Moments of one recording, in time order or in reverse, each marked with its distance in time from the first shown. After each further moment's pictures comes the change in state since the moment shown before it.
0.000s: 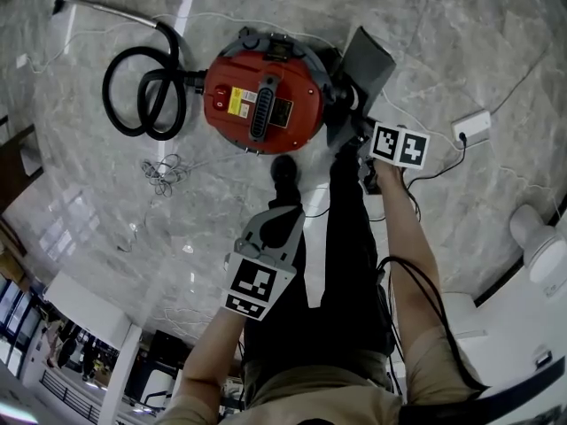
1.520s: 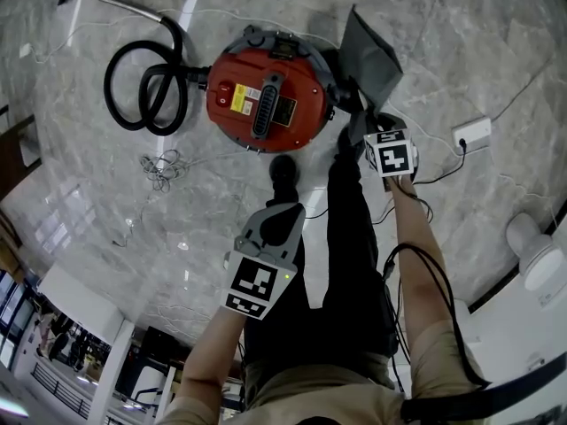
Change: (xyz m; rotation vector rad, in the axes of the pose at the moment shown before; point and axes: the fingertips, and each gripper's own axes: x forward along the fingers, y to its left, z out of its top) left arm 0.001 0.004 0.004 -0.011 -0.022 0.033; right arm 0.006 -0.037 0.002 -0.586 0.074 -0.246
